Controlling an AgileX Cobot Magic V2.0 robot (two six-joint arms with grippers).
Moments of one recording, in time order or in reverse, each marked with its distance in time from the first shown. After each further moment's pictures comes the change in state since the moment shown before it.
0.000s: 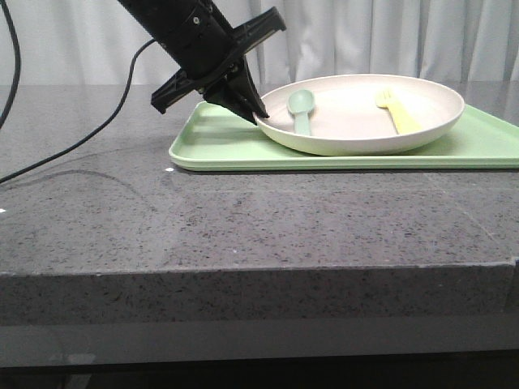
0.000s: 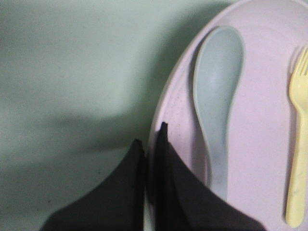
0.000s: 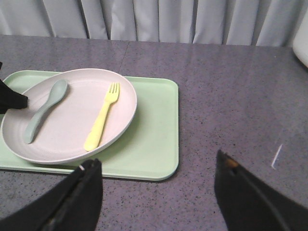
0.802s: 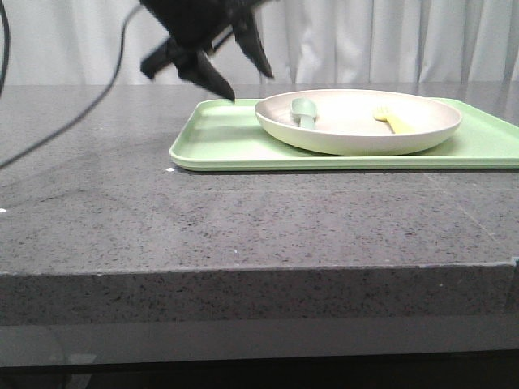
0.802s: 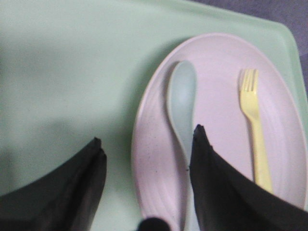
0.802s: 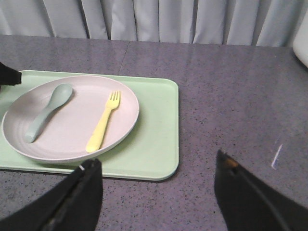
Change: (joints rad) left arm 0.000 -0.115 0.000 0.120 -0.018 -0.008; right arm 0.000 0.000 0.000 0.000 0.000 0.000
